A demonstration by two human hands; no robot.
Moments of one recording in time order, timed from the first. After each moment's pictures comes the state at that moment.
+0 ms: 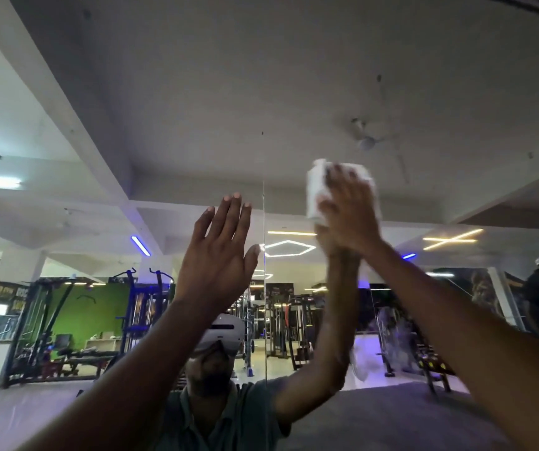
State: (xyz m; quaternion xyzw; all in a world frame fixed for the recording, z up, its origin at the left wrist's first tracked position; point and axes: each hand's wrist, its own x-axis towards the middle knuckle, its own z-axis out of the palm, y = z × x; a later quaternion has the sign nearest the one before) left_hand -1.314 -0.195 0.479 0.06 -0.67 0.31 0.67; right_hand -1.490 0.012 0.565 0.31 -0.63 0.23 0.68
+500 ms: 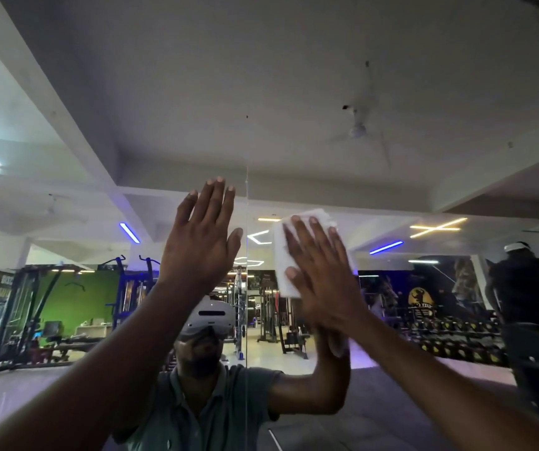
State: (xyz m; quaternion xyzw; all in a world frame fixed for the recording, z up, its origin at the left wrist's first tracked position) left_hand -1.312 -0.191 0.478 0.06 -0.68 0.29 0.67; right_hand -1.463 0.006 0.424 0.42 -0.61 0.16 0.65
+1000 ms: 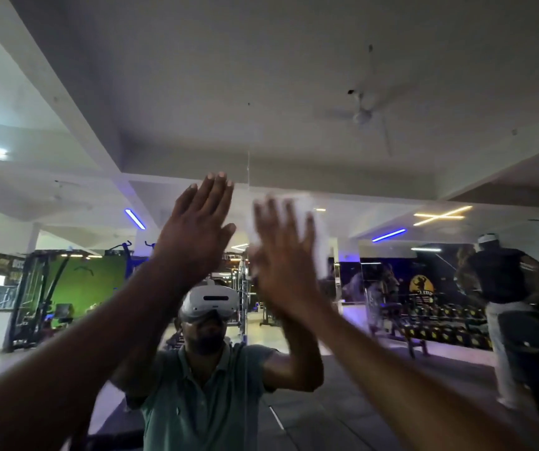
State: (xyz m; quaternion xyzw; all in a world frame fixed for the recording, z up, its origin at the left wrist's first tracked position) left_hand -1.291 -0.200 0.472 0.03 -0.72 0.30 0.62; right_hand -1.410 -0.043 0.421 0.34 -0.65 0.19 0.64
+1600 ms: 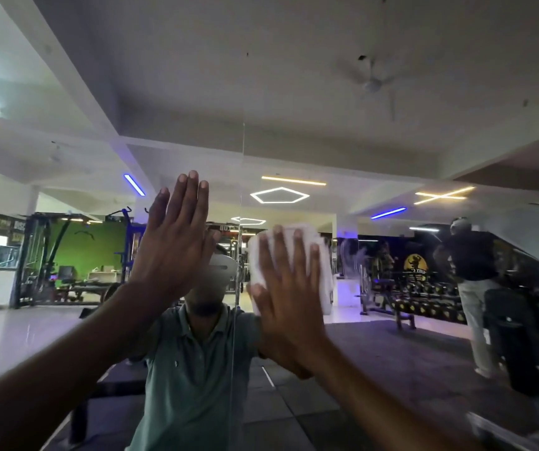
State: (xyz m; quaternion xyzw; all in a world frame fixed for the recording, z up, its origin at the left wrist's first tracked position) left_hand -1.288 -0.197 0.379 0.09 -0.70 0.29 0.64; right_hand -1.422 -0.024 0.304 0.38 -0.67 0.17 0.62
